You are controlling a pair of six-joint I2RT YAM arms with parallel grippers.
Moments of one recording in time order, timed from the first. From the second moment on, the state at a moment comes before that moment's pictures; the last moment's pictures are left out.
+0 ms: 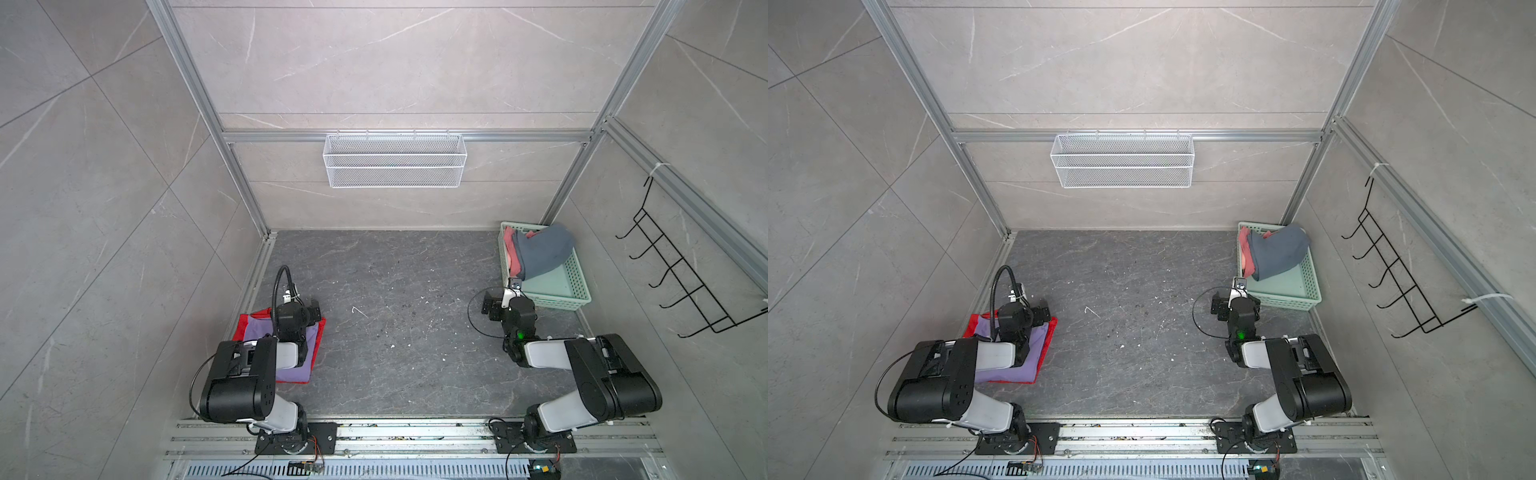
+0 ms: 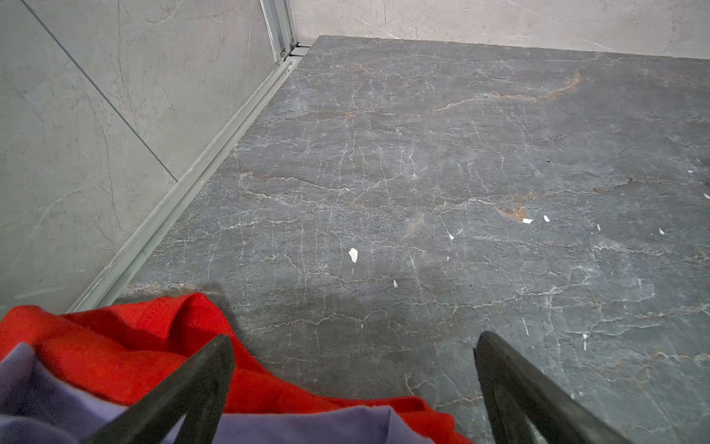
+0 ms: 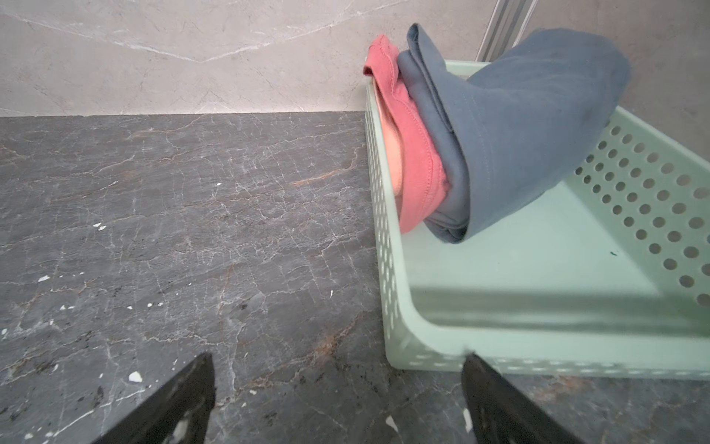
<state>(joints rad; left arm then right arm) 0.03 1.50 0.34 0.72 -0.20 -0.04 0.13 1.52 0.35 0.80 0.26 0.04</state>
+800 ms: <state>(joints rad) 0.03 1.51 0.34 0.72 -0.19 -0.04 0.12 1.52 0.35 0.80 0.19 0.03</state>
